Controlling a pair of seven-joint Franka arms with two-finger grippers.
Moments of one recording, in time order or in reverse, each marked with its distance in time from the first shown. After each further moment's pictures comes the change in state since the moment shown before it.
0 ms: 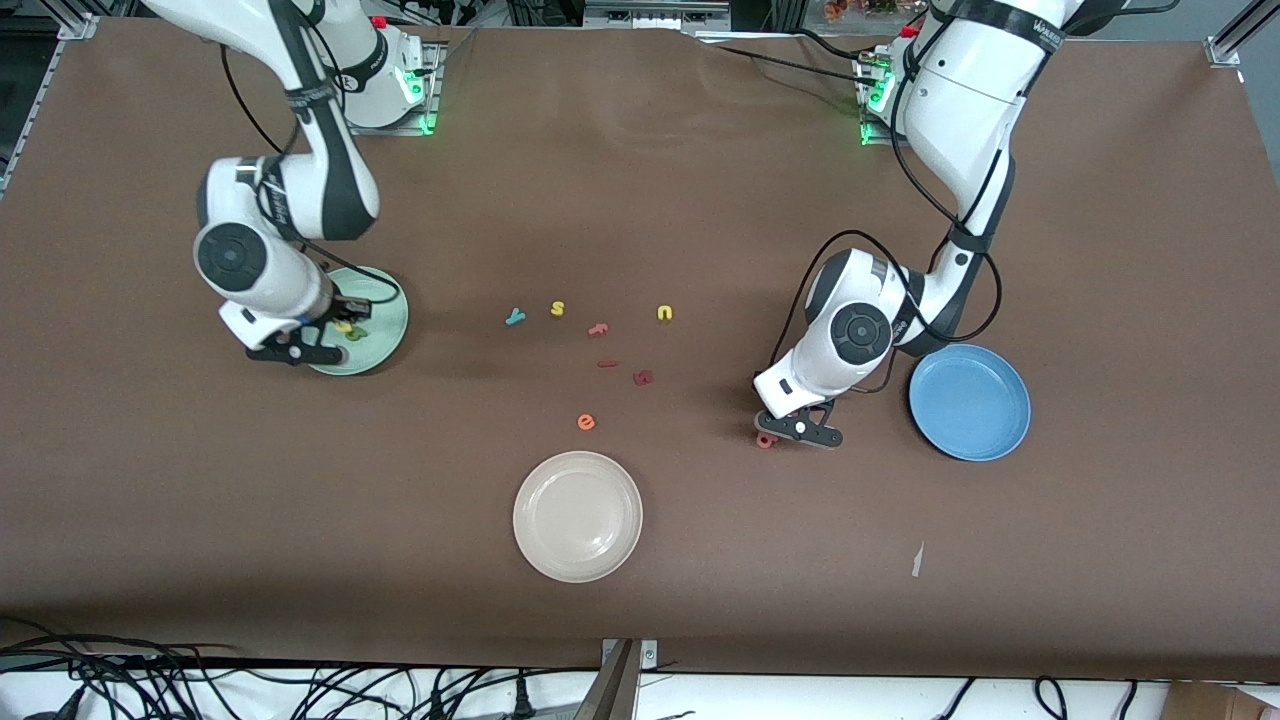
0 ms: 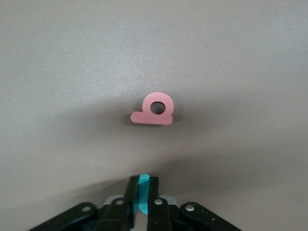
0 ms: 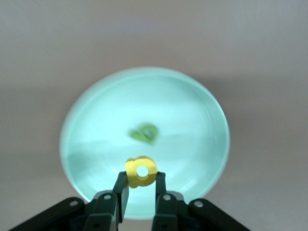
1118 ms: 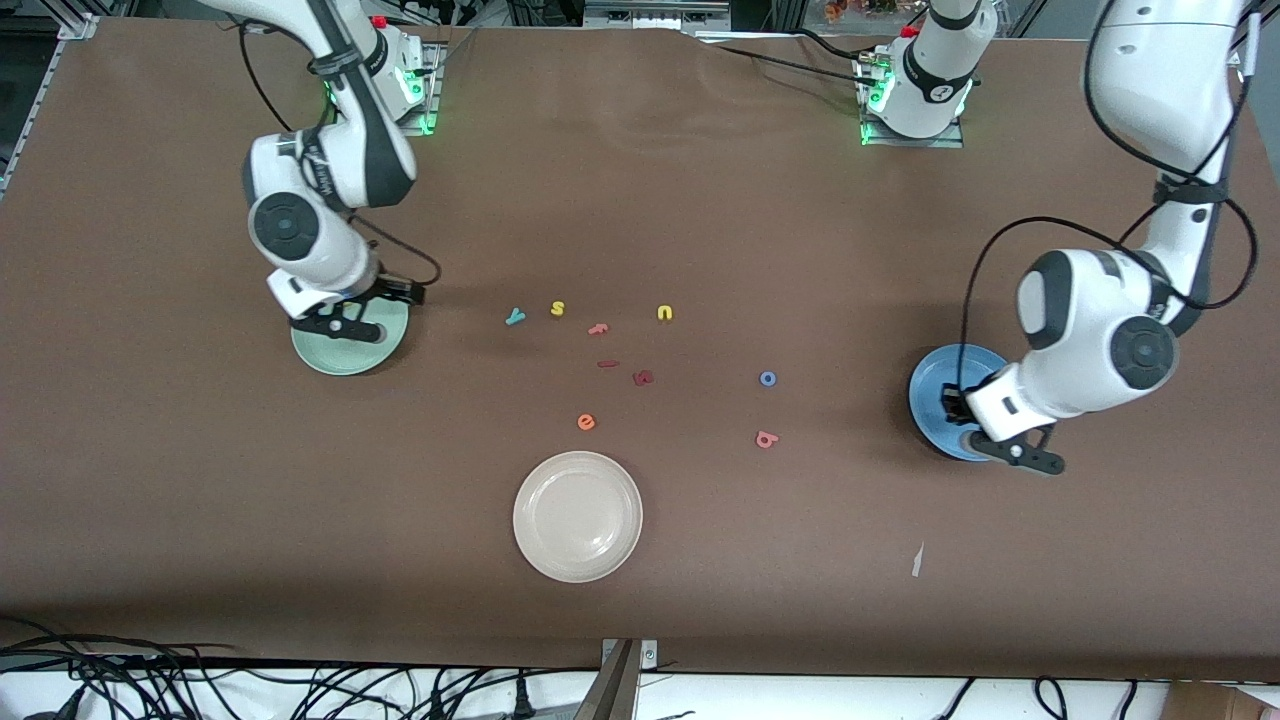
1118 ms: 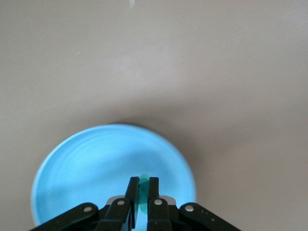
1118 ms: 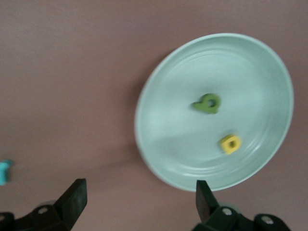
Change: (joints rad) left arm 0.367 -0.193 0.060 -0.047 0.000 -0.217 0.455; right arm 0.025 -0.021 0.195 0.023 0.007 0.009 0.425
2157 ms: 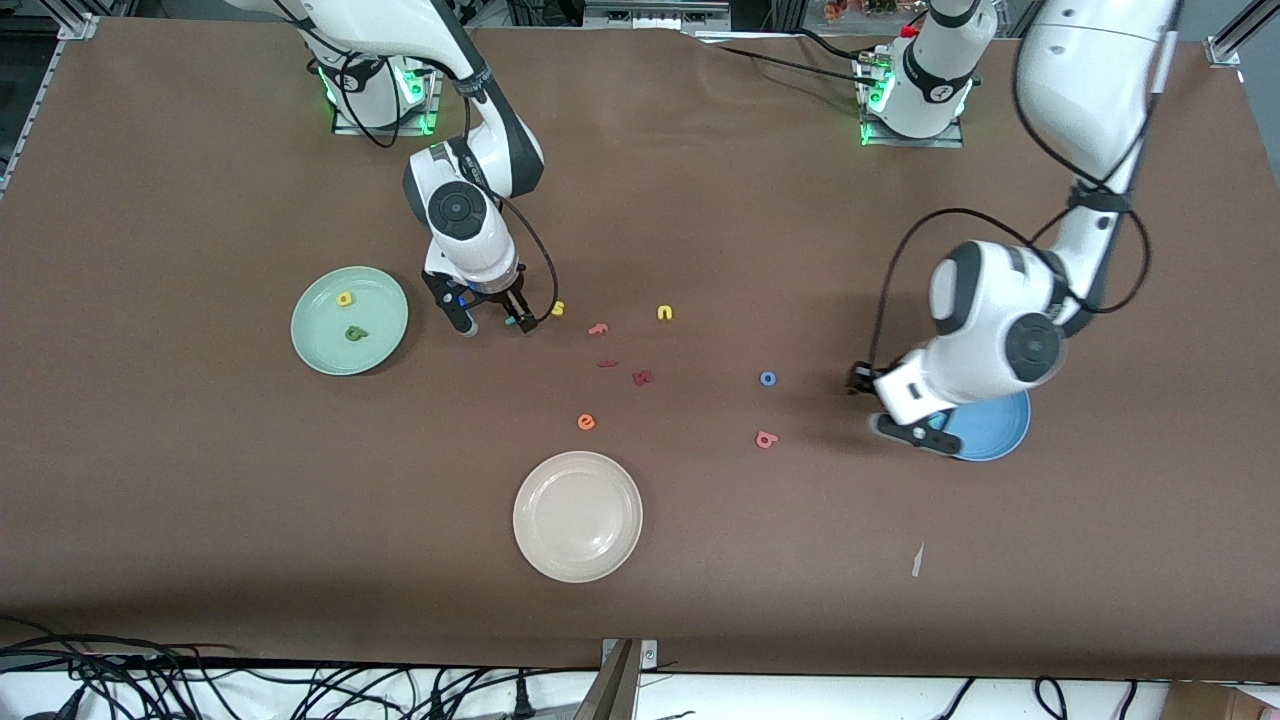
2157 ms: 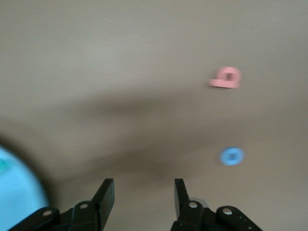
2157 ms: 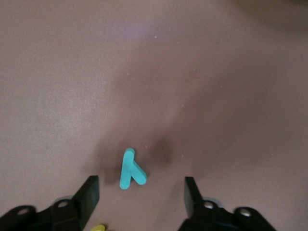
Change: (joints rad) left arm -0.252 0.014 -0.034 -0.022 -0.131 0.002 -0.285; right arm 0.109 0.218 0.162 0.034 0.159 0.334 0.853
